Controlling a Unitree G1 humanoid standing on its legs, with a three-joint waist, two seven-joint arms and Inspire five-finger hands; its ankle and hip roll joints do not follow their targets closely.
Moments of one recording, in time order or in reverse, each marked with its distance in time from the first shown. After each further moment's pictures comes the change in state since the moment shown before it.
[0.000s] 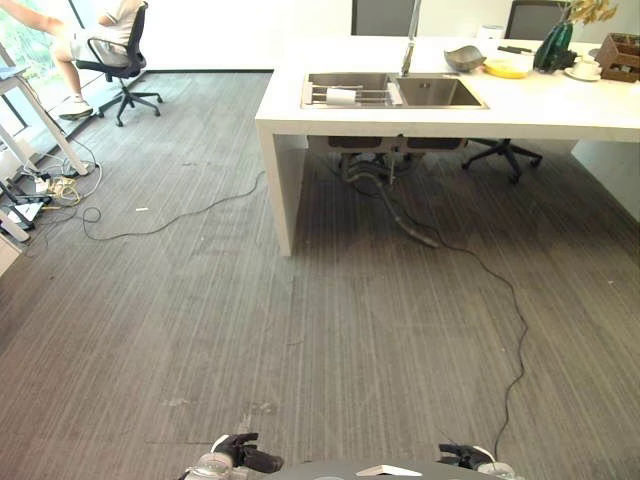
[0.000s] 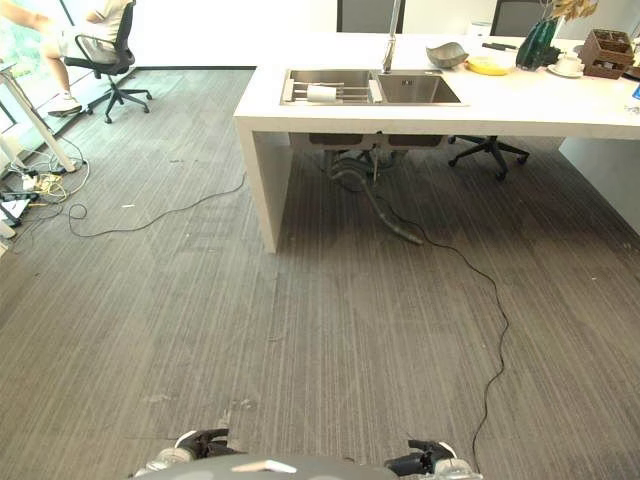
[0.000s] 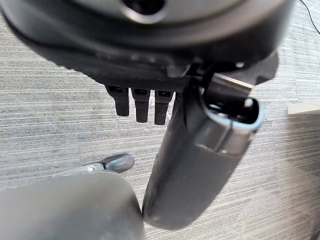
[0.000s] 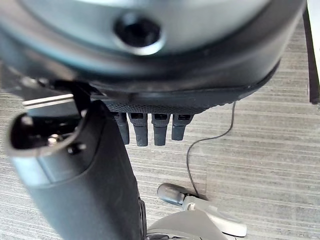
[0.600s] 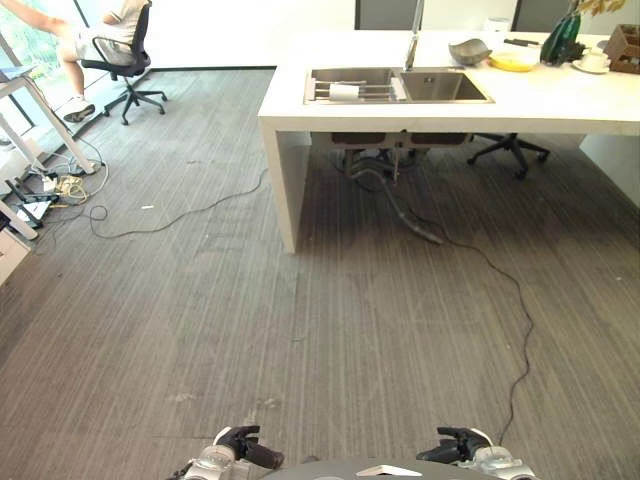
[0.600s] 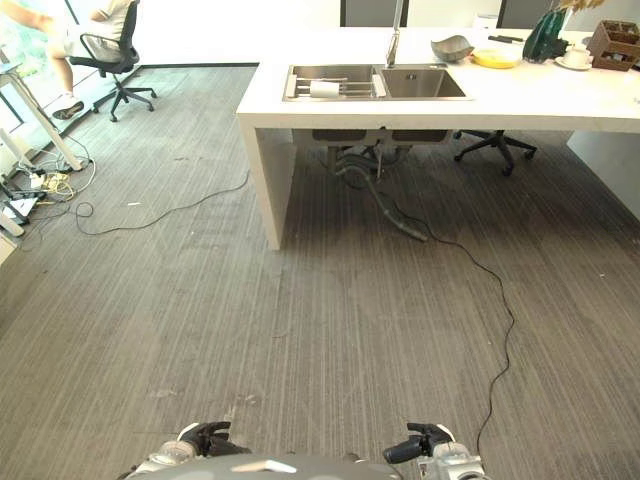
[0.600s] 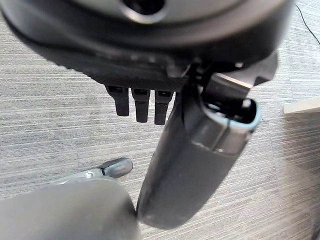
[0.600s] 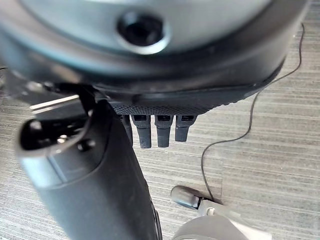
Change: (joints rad) left arm -0.022 0.000 -0.009 -0.001 0.011 0.000 0.012; right arm -0.029 -0.008 0.001 -0.038 0.000 -0.001 -0.022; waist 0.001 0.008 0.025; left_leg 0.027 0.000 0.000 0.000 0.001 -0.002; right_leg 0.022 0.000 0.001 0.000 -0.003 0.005
